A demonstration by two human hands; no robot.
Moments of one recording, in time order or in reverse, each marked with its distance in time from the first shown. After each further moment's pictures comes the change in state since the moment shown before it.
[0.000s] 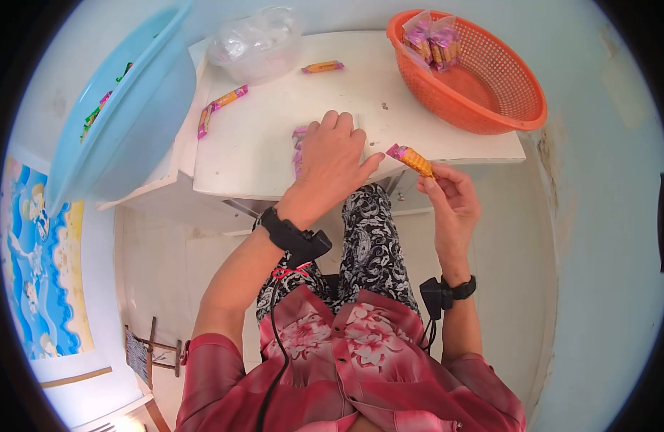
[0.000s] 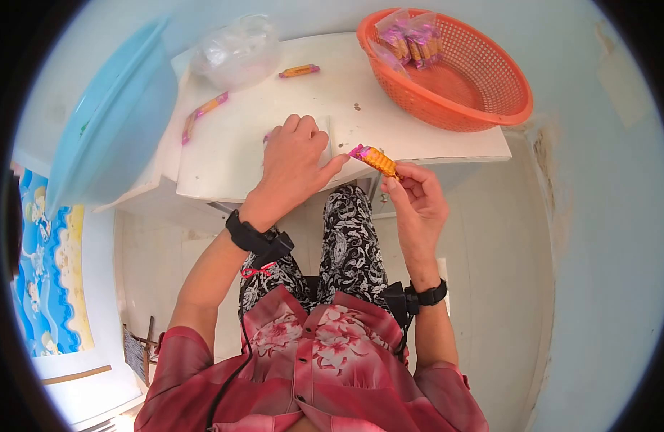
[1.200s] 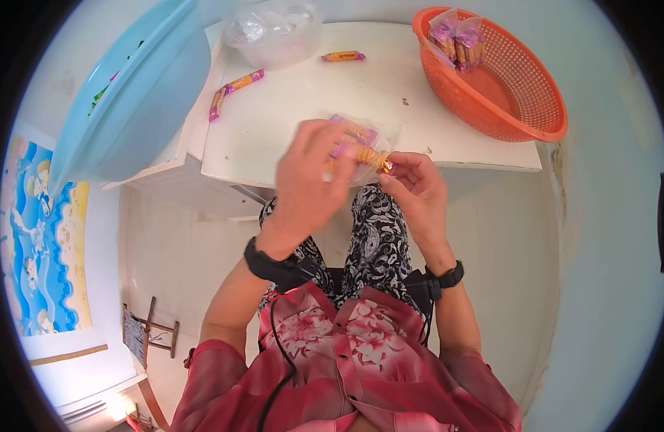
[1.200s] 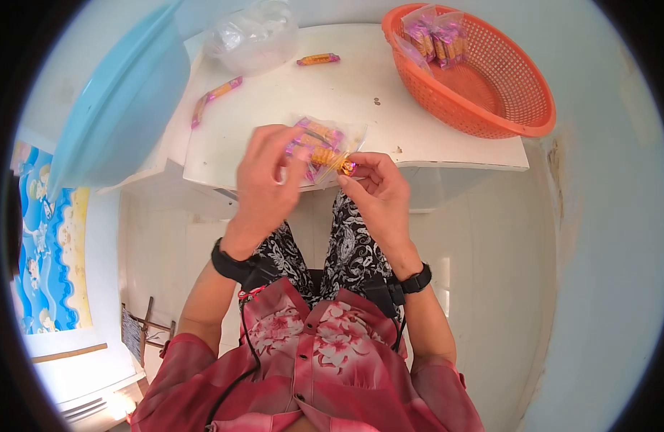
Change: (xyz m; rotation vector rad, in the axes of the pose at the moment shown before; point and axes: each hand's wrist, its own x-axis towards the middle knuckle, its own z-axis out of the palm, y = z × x) left_hand -0.049 -0.003 -0.027 -0.412 0.350 -0.251; right_hand 0.007 0.023 0.055 0.120 -0.277 0.230
